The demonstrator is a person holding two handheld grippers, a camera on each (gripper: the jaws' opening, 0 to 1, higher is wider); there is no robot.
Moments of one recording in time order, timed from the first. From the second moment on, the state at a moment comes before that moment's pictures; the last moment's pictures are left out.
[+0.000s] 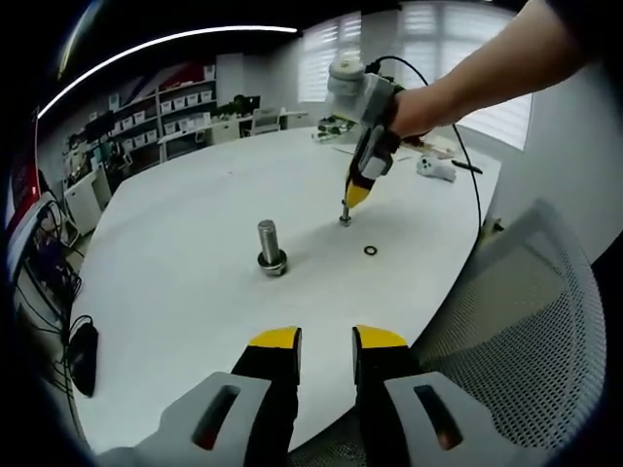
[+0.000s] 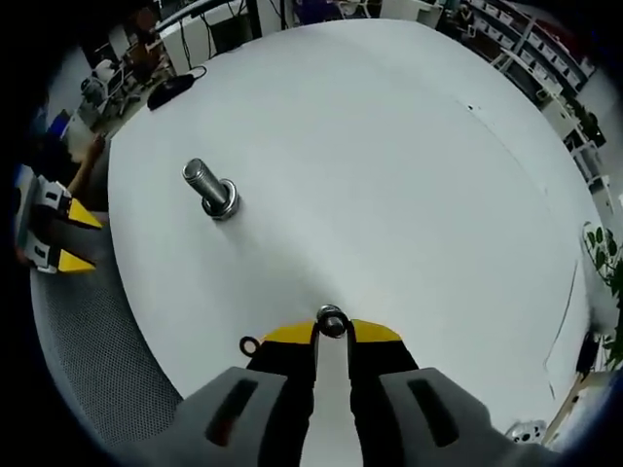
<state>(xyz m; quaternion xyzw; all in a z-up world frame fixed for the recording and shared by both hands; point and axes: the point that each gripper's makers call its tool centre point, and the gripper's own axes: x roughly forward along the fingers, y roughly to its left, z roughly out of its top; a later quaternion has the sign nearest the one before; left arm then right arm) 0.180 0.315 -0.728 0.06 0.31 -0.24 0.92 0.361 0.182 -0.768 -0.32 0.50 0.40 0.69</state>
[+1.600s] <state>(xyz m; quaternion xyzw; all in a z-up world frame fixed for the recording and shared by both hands) 0.181 0.316 -0.729 0.06 0.32 -0.23 0.92 0.345 0.156 -0.792 -0.31 0.52 0.39 0.70</state>
